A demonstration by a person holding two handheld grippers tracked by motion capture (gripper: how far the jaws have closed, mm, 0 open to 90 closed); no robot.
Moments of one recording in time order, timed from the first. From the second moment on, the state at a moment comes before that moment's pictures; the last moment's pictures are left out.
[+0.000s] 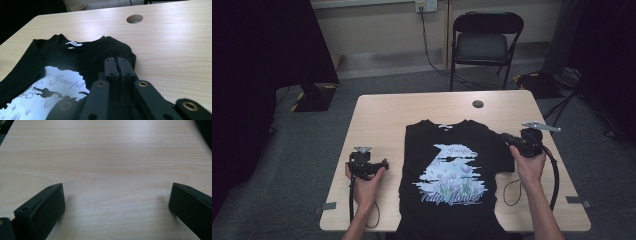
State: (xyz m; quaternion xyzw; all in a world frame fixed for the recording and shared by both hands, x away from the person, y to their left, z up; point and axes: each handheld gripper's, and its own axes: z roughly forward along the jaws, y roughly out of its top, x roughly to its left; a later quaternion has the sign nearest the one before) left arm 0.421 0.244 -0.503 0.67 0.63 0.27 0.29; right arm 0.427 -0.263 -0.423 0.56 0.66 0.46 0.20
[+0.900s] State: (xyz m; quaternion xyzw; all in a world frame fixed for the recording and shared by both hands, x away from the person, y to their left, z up) left arm 0.421 0.244 -0.503 0.67 0.63 0.27 0.29; right arm 0.438 -0.216 -0.412 0.52 0.69 0.46 0.19
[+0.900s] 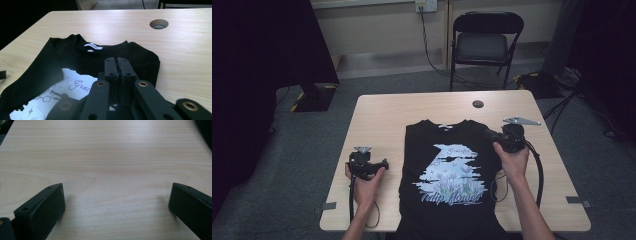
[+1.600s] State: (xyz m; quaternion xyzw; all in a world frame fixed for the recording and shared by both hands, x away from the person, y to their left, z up) left arm 0.421 0.244 -0.503 0.67 0.63 0.27 0.29; right arm 0.458 -0.172 -0.424 0.52 0.71 0.44 0.17
